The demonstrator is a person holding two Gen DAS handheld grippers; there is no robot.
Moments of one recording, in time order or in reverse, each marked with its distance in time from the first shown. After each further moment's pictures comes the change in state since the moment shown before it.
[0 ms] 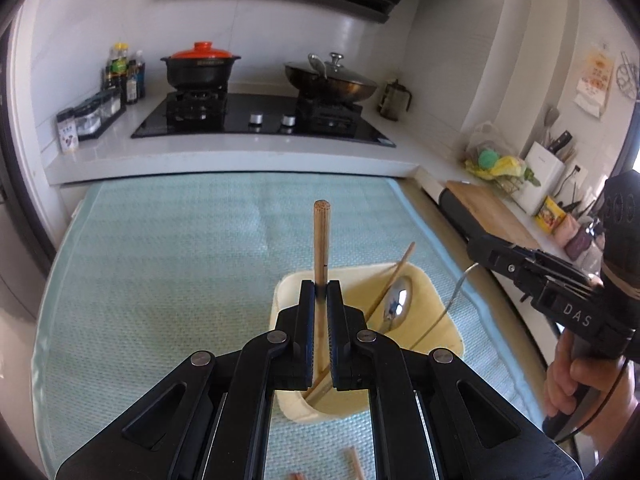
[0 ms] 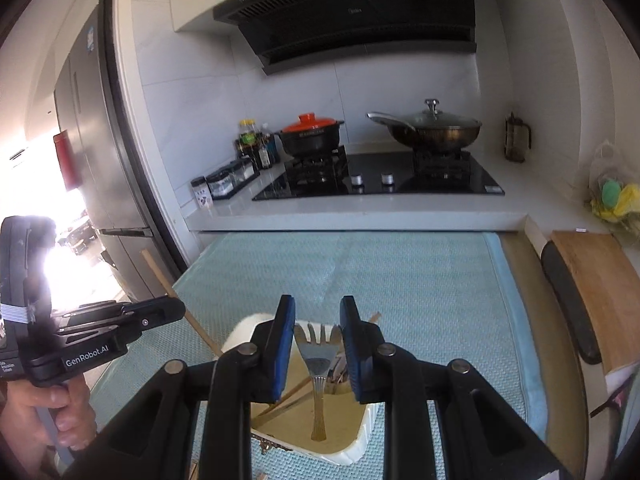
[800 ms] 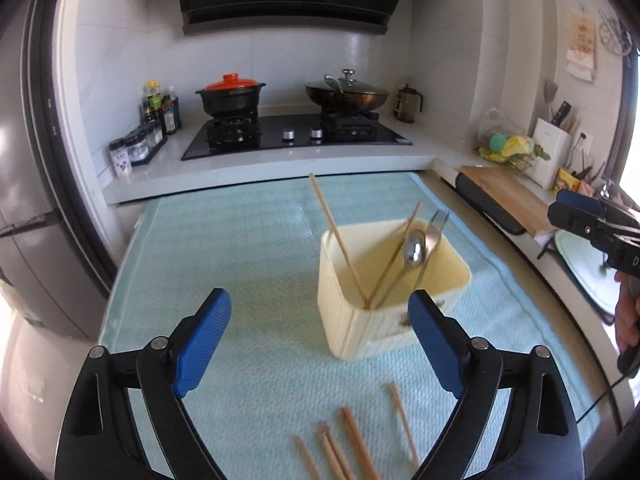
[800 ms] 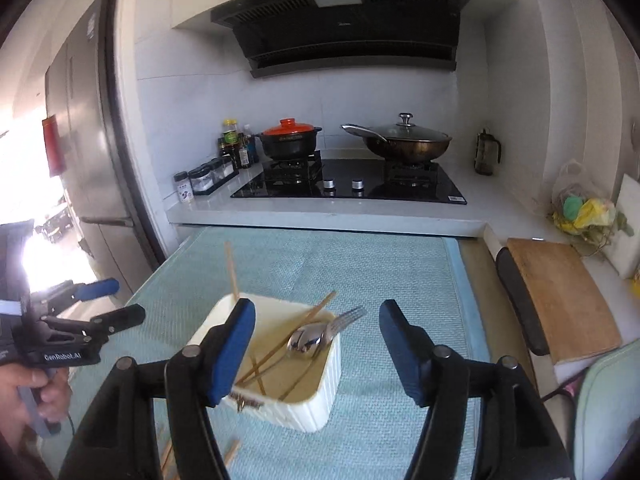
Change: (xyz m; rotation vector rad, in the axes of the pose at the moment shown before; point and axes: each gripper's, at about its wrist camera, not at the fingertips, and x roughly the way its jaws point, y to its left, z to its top) left arm -0.114 -0.009 -0.075 0.118 -0.088 0.162; right arm -0.105 0.025 -0.029 -0.132 -0.045 -0.111
